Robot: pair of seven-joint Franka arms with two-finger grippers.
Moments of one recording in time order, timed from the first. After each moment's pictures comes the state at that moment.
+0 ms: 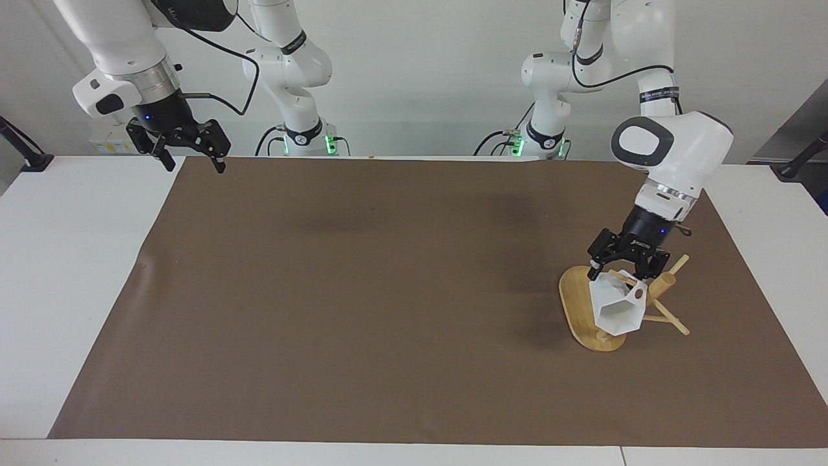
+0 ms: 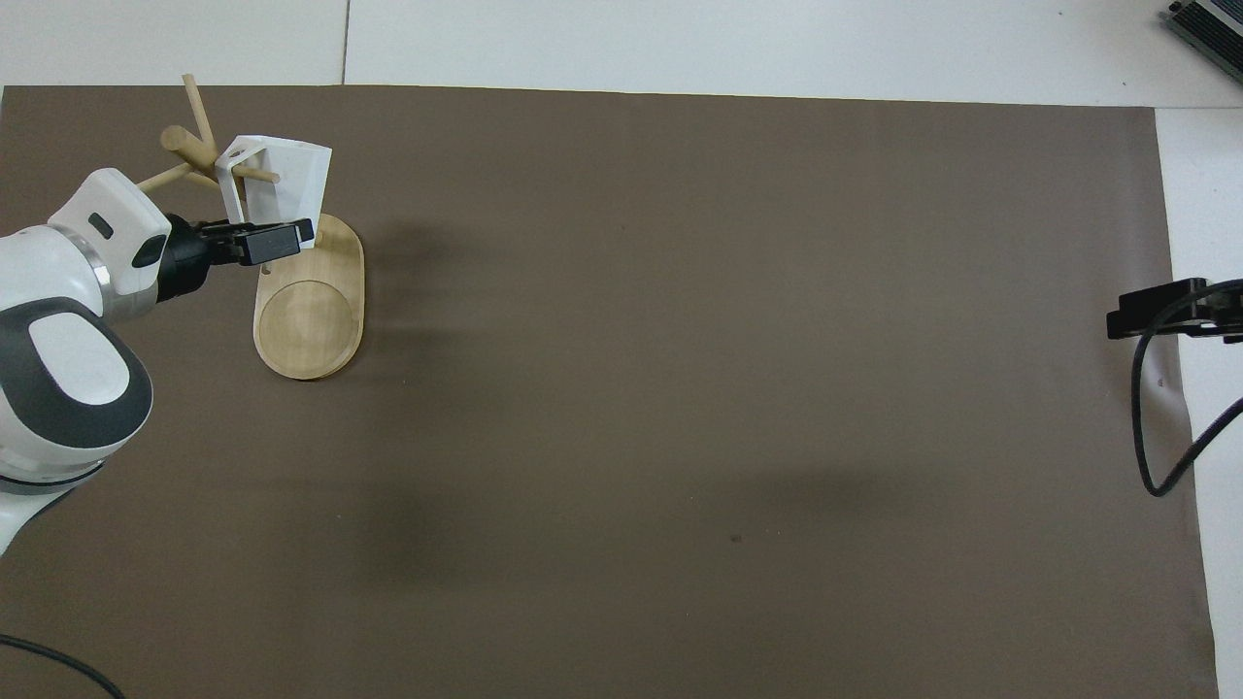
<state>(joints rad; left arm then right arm) -0.12 0.09 0.04 -2.05 -0.70 2.58 0.55 -0.02 -0.05 -0.05 -1.60 -0.01 1.57 -0.01</state>
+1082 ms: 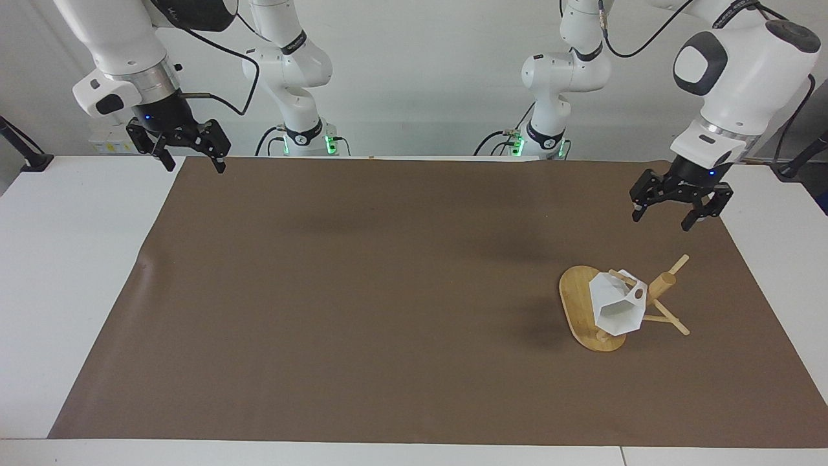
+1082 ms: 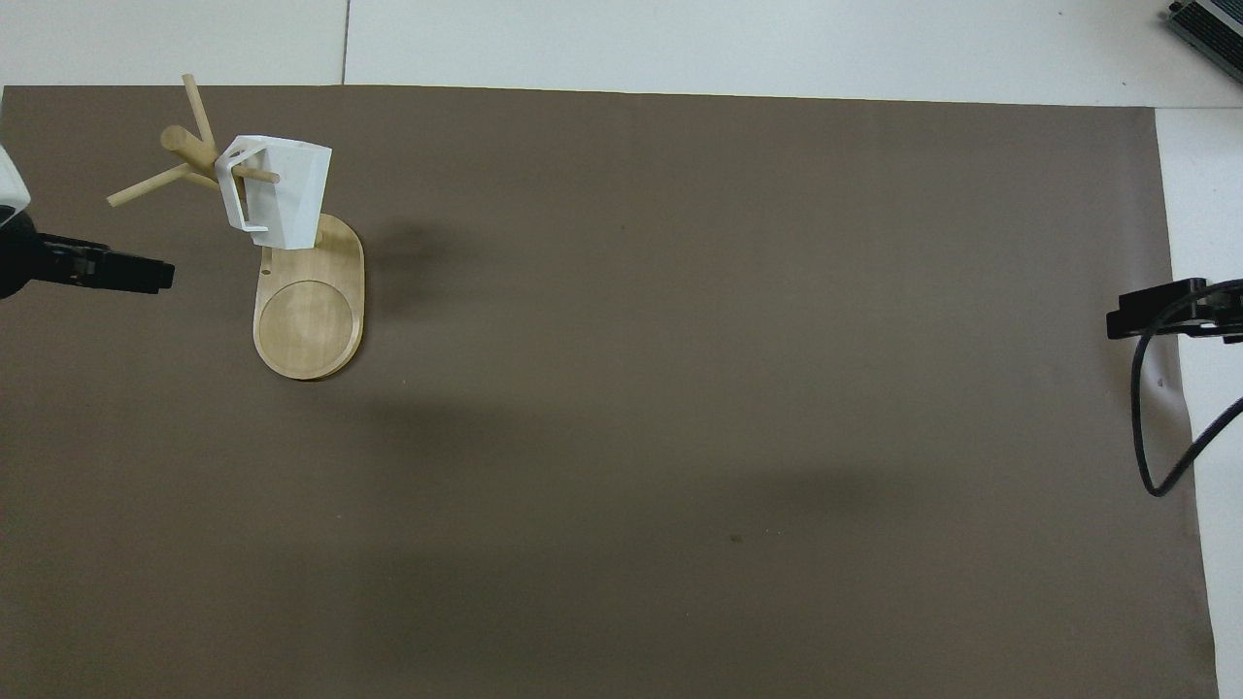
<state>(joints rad) -0.06 -0.02 0.05 -1.72 -0.06 1.86 0.28 -0.02 -0.05 -0.05 -1.60 -0.01 1.57 -0.01</state>
